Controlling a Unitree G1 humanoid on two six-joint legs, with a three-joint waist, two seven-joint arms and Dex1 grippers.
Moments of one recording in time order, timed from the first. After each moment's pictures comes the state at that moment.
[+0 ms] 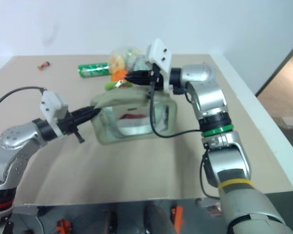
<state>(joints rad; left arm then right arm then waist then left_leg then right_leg) -0.32 0.64 0.11 -0.36 -0.50 0.45 -0.72 -1.09 -0.47 0.12 0.40 0.21 0.17 1.13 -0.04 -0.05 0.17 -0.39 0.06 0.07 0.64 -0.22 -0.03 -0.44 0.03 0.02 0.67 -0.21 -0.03</state>
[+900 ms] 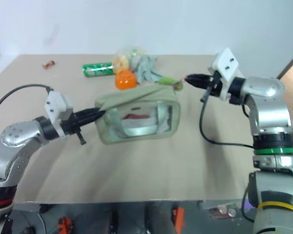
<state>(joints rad) -0.36 0.67 0.07 -0.36 -0.48 0.44 -0.77 -0.80 -0.83 -0.03 0.32 0.24 0.14 1.05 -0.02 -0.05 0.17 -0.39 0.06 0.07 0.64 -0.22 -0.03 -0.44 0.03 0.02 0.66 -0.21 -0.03</state>
